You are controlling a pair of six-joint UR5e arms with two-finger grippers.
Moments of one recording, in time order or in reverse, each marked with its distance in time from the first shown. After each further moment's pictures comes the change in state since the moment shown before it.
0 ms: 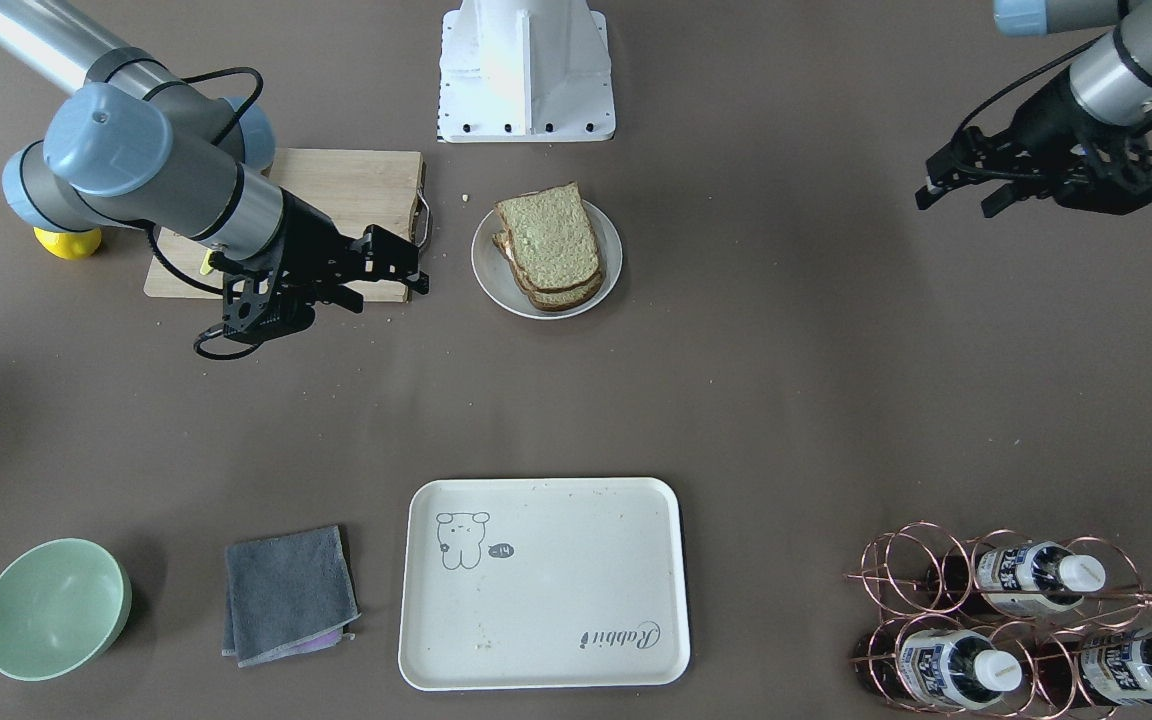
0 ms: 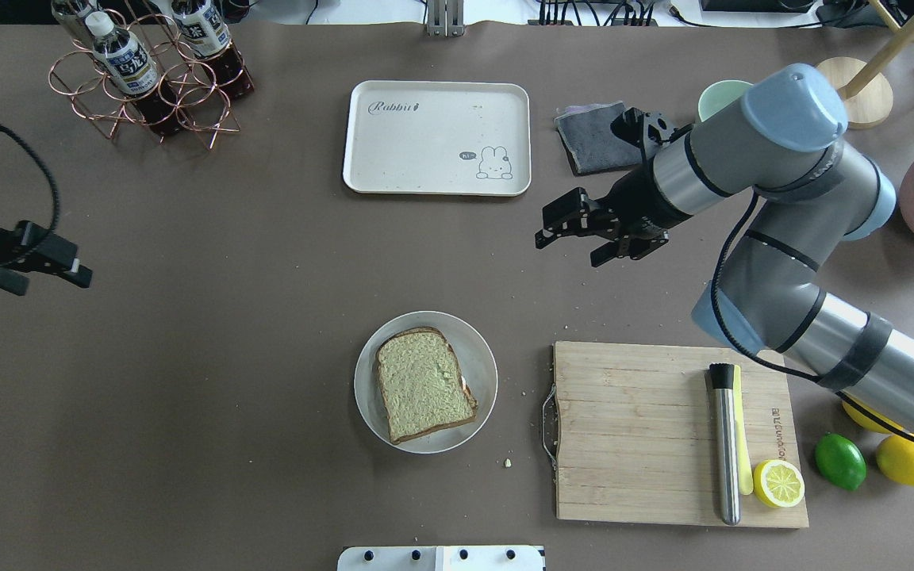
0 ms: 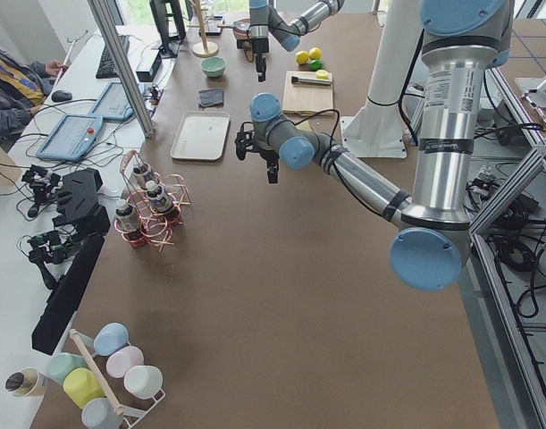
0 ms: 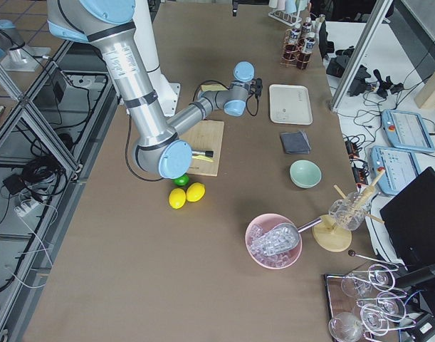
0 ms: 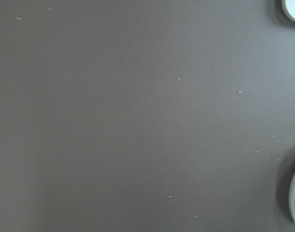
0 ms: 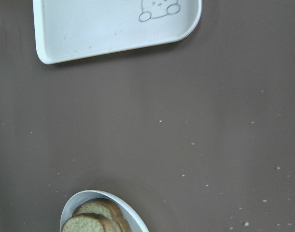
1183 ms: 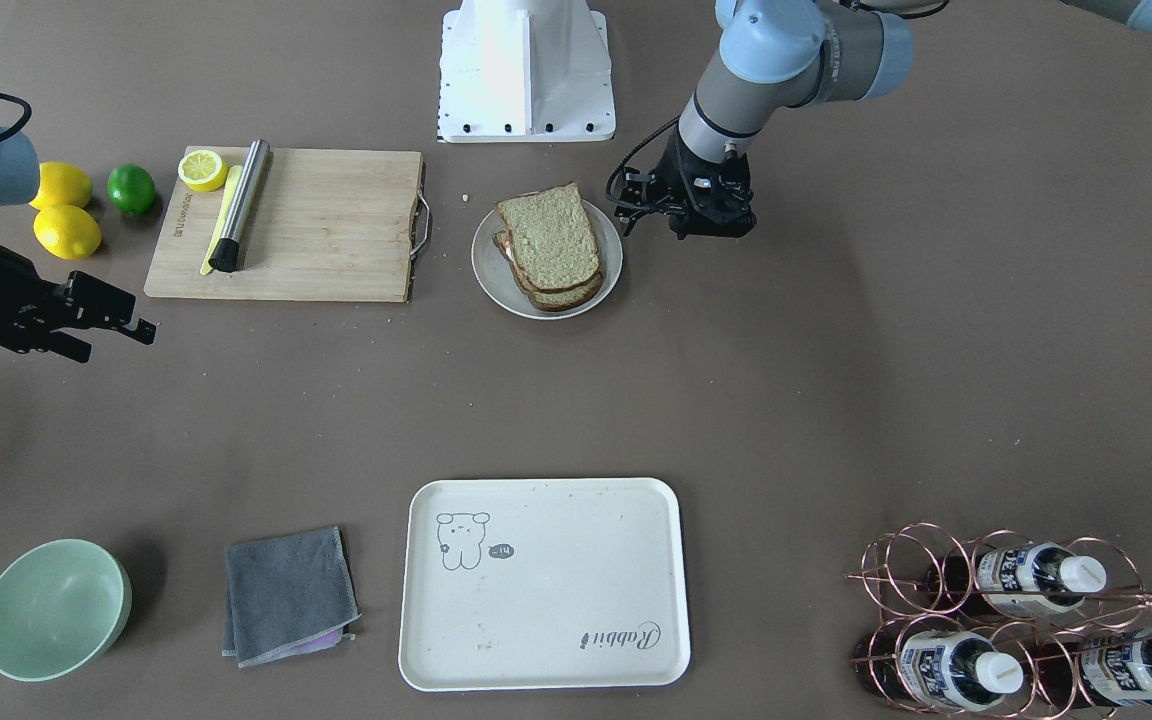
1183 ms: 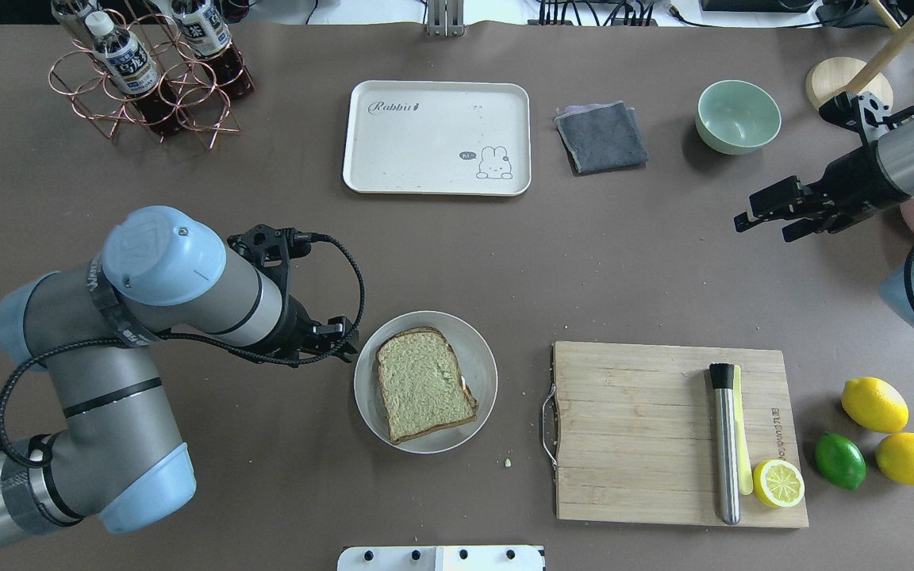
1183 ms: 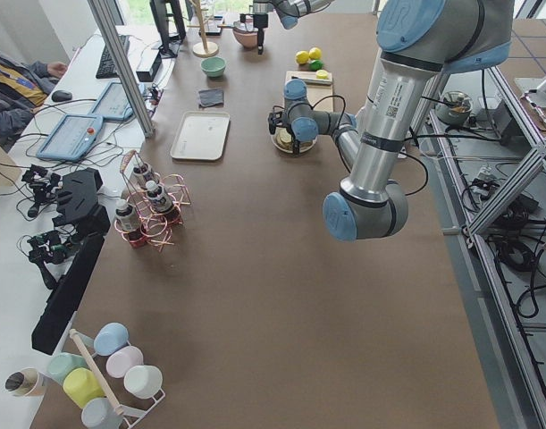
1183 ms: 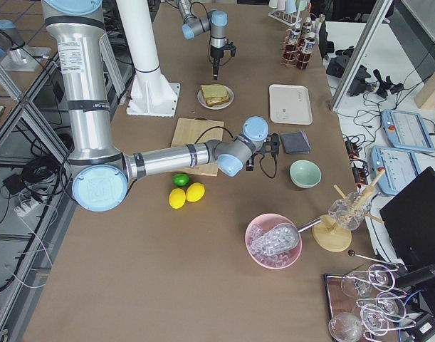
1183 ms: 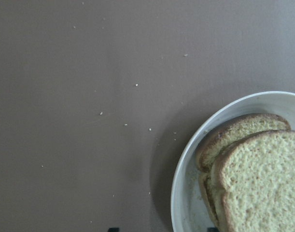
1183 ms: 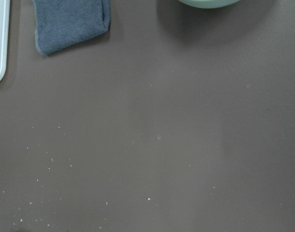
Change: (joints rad) left arm 0.445 -0.327 0.256 -0.083 0.356 -0.296; right arm 0.228 -0.298 -0.014 -0.005 0.054 -0.402
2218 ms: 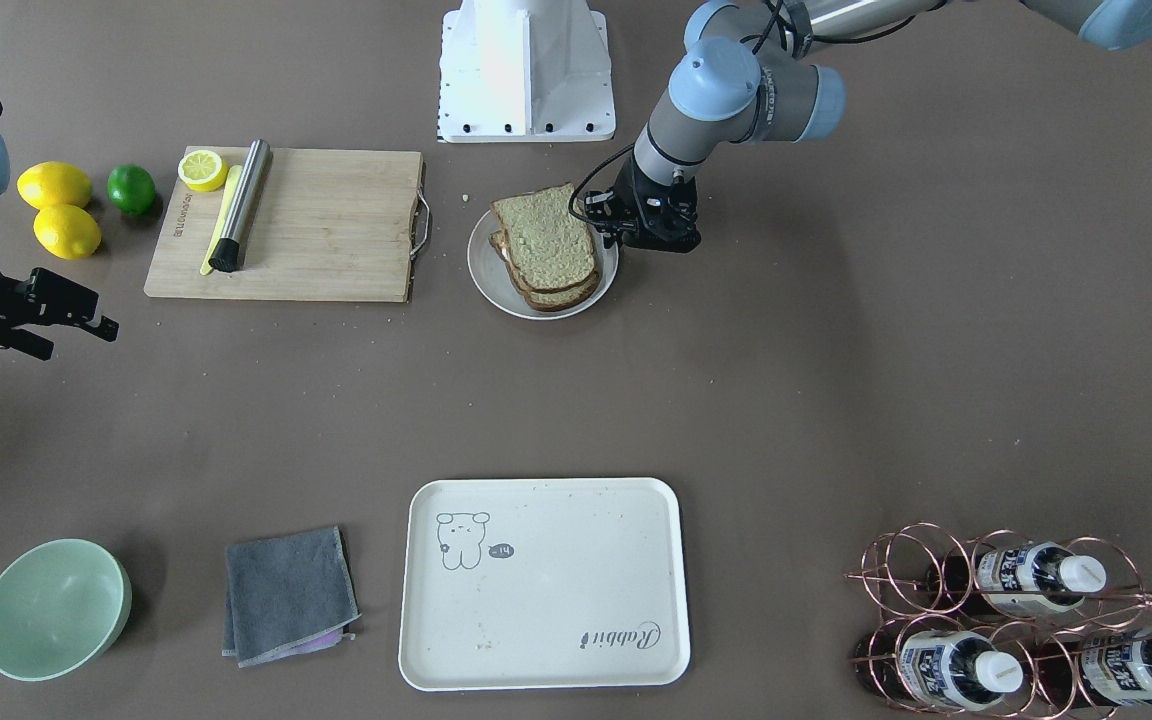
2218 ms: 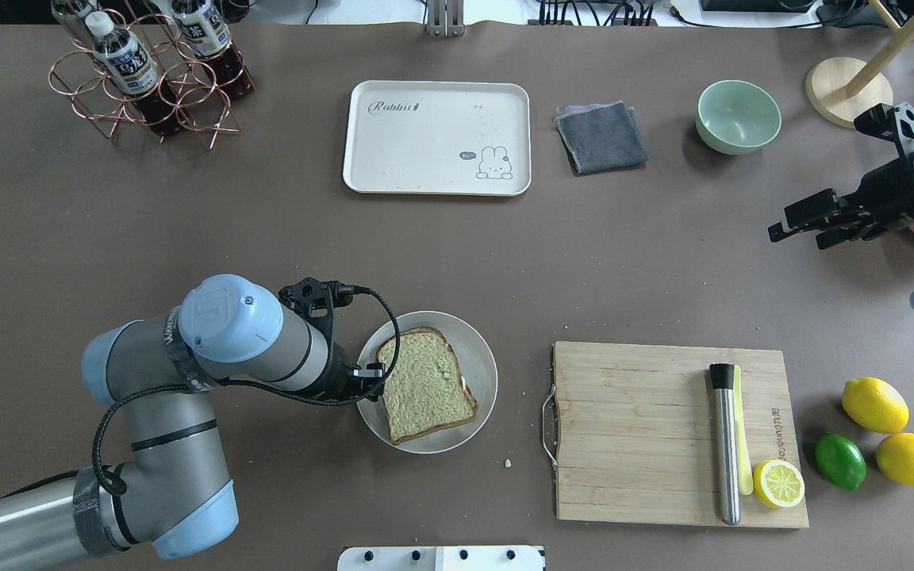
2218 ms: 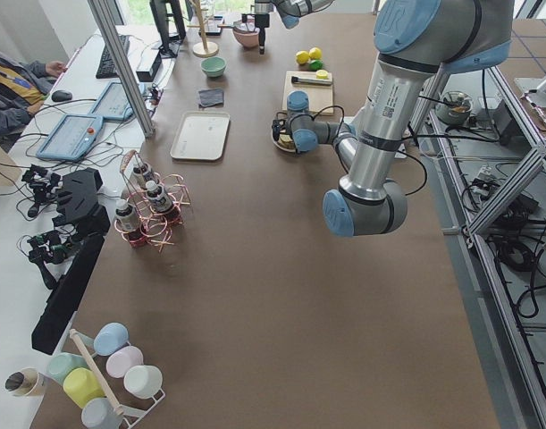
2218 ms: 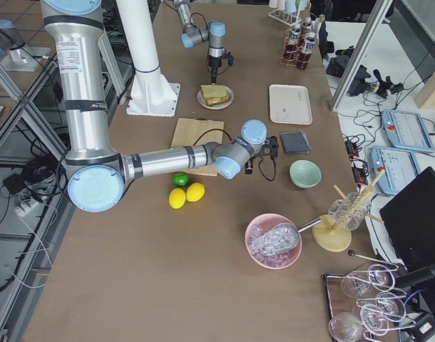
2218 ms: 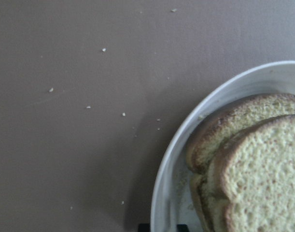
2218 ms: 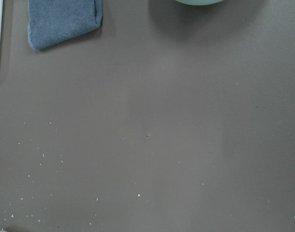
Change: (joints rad) left arm 0.035 -0.028 0.100 -0.139 0.006 -0.062; right arm -0.004 -0.009 0.000 0.000 -0.004 -0.019
